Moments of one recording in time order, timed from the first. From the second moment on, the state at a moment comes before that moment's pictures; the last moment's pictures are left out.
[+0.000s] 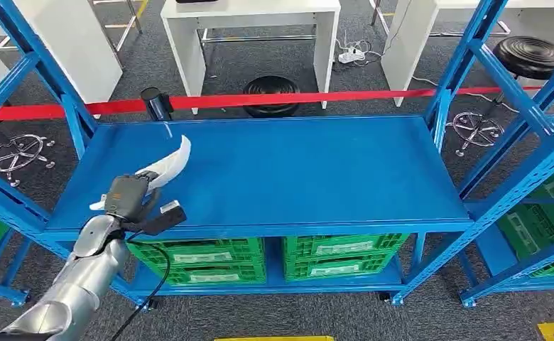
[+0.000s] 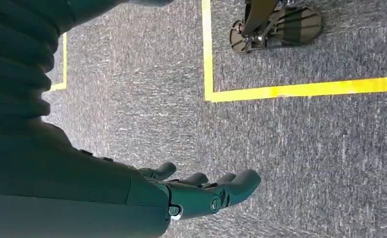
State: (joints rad) left arm -0.58 0.12 -0.06 -0.52 -1.13 0.57 -0.47; right arm -0.05 0.03 -0.43 -0.19 0.60 -0.21 -0.04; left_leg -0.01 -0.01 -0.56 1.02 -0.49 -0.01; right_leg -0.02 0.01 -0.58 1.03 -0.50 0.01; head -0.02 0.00
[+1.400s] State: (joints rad) left arm -0.35 0.01 -0.41 -1.33 -0.14 0.00 -0.63; right arm -0.05 0.05 -0.52 -0.19 0.62 -0.21 -0.12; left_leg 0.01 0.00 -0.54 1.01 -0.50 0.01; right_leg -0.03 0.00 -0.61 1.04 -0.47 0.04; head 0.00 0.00
